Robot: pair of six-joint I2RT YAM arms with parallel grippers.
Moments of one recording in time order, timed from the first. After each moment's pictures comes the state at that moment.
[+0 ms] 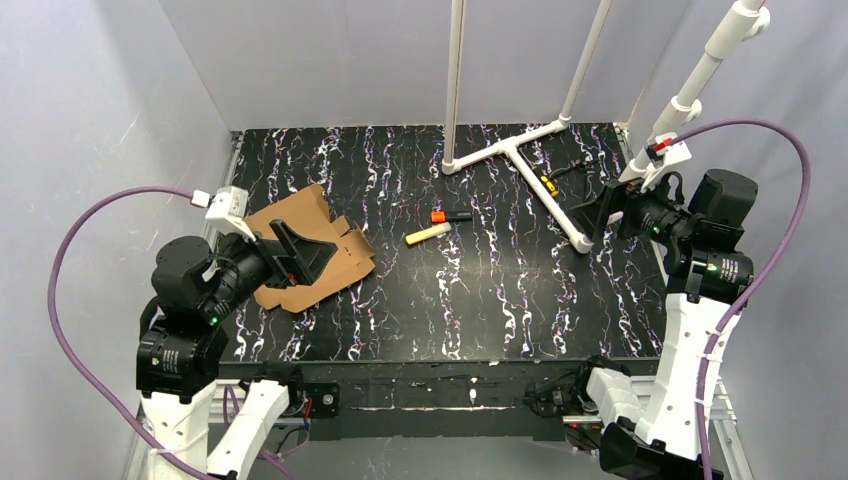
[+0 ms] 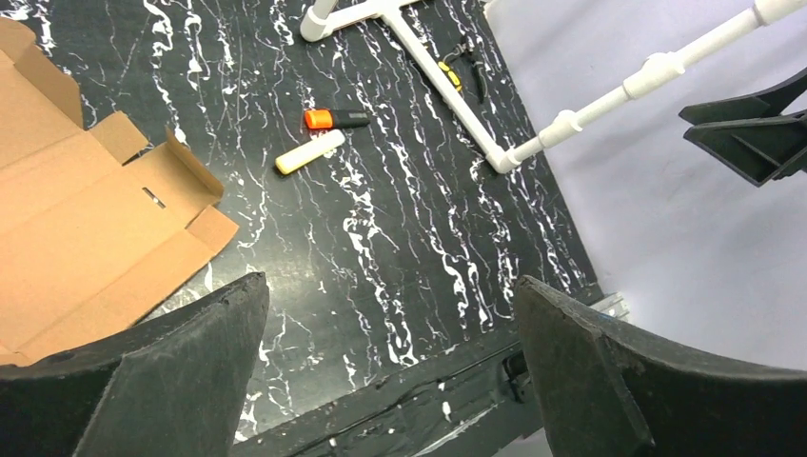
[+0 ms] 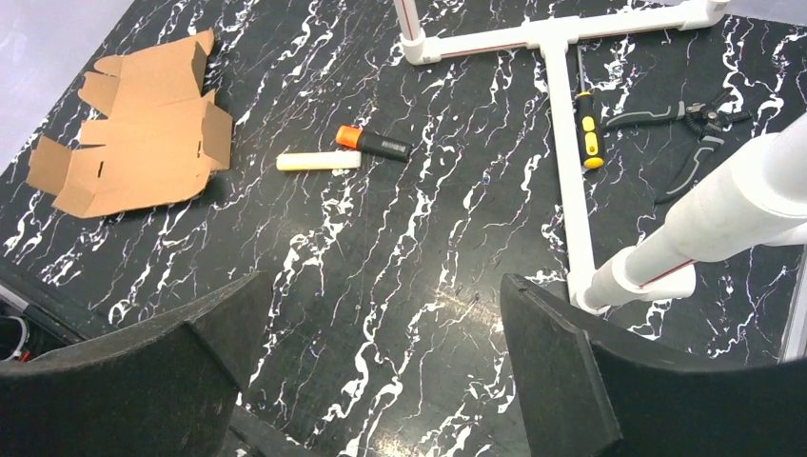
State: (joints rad) left arm -0.13 0.62 1.26 -0.91 0.40 -0.48; right arm -0.27 0.89 1.33 -0.86 -0.79 -0.12
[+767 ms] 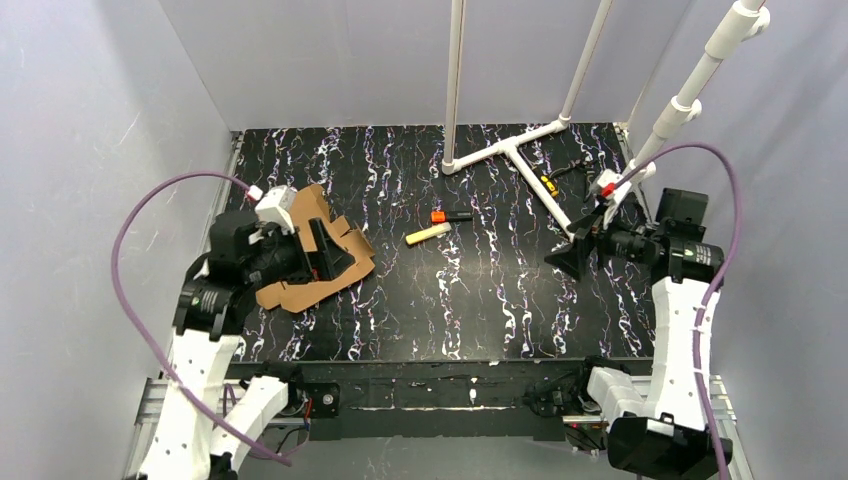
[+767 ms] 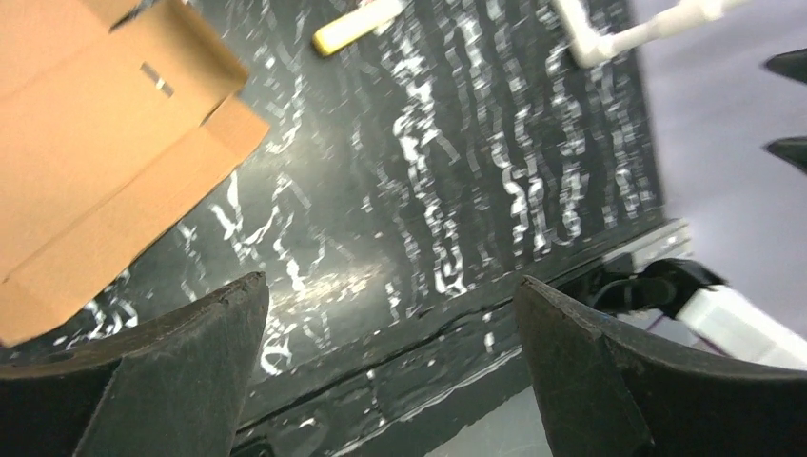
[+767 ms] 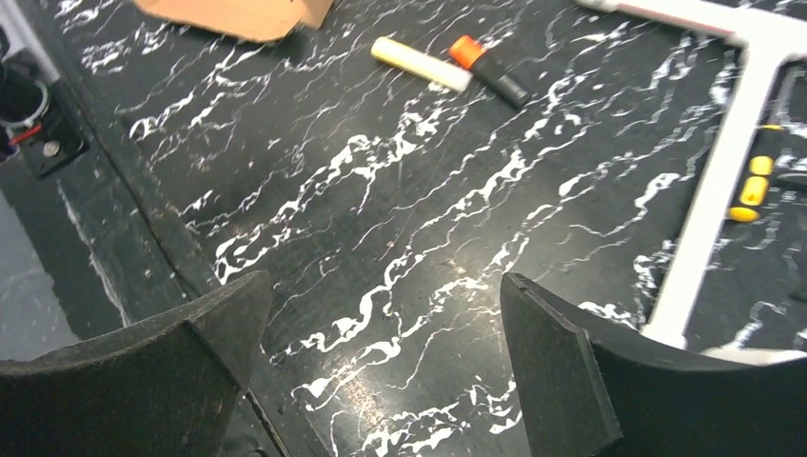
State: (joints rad) left arm -0.17 0.72 1.10 -0.93 0.43 -0.39; right arm -0.24 0.92 1.14 -1.02 -1.08 -0.64
